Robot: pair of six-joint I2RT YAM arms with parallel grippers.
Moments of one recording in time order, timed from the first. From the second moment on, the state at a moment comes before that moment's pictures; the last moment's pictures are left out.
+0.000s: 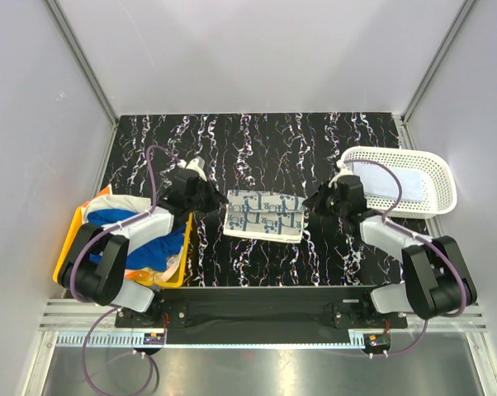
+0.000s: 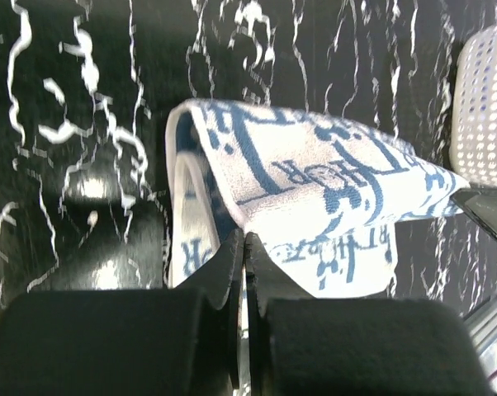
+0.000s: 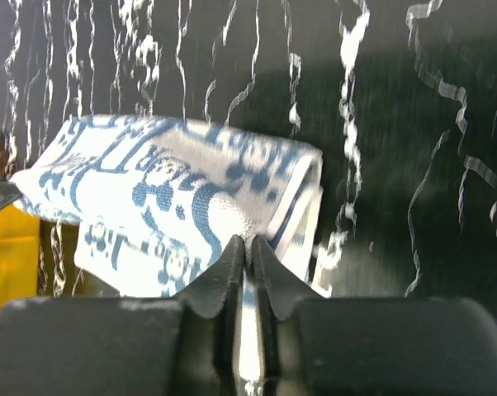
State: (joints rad) left arm -0.39 1.46 0.71 0.13 0.19 -0.71; right arm 0.28 1.38 0.59 0.22 -0.22 0.57
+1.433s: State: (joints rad) left arm -0.47 1.53 0.75 -0.14 0.01 -0.68; right arm 0.41 1.43 0.60 0.02 -0.09 0.67
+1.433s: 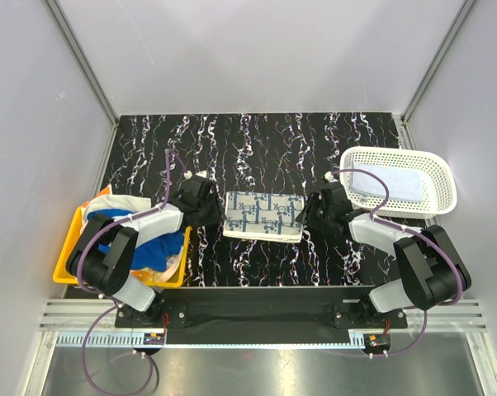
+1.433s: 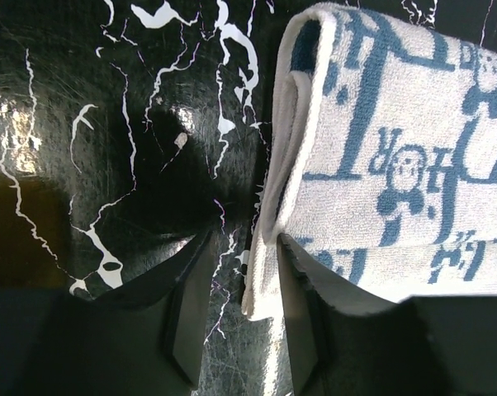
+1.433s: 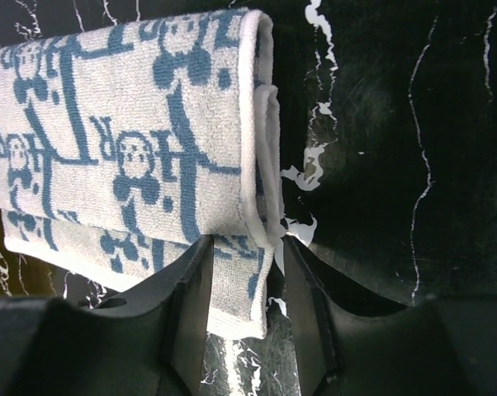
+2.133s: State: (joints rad) left arm -0.48 1.59 0.80 -0.15 0.03 -0.68; right arm 0.41 1.45 0.61 0.01 -0.07 0.67
